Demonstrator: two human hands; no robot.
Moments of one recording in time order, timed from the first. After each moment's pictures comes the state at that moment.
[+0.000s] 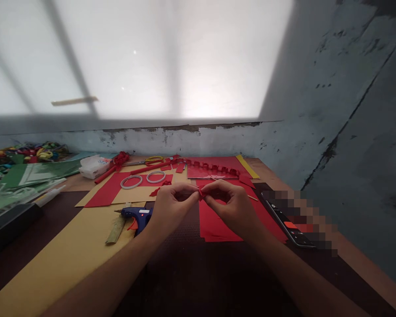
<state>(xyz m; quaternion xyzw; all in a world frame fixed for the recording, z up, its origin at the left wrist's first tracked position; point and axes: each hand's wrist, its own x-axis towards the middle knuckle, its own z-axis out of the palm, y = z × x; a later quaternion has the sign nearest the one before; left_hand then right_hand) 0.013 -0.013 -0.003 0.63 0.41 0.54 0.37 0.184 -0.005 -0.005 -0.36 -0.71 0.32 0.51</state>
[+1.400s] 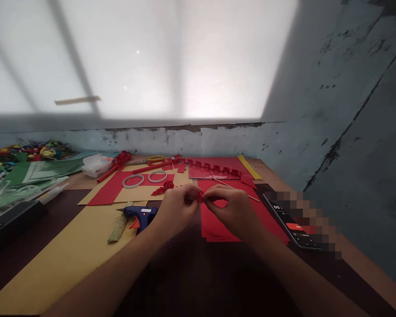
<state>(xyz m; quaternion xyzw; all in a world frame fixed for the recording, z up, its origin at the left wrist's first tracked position) 0.010 -0.008 -0.012 0.73 0.46 0.45 0.23 0.186 -0.007 -0.002 -0.39 -0.78 0.19 0.45</state>
